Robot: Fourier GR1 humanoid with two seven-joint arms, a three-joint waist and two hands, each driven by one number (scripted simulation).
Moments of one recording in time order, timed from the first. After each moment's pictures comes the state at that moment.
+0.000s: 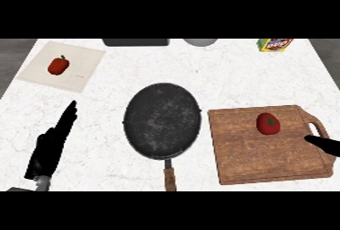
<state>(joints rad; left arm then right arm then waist) 0.00 0.49 -0.26 -1.53 0.12 0.28 0.12 0.06 -0.57 -0.12 -1.51 -0.03 -0.40 0.38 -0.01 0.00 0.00</state>
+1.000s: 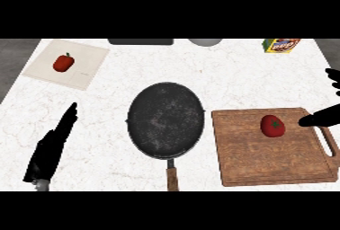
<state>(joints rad) 0.03 0.46 -0.23 -1.56 0.07 0.24 0.11 -0.35 -0.76 0.04 -1.48 -0.11 0.13 0.92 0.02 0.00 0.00</state>
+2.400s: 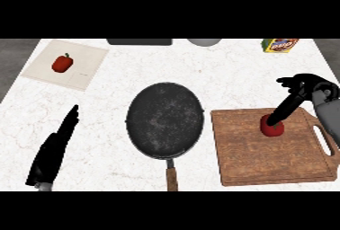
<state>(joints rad) 0.06 0.39 -0.19 -1.59 -0.01 0.20 0.12 -0.62 -0.61 0.25 -1.11 -0.08 0.37 1.03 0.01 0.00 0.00</state>
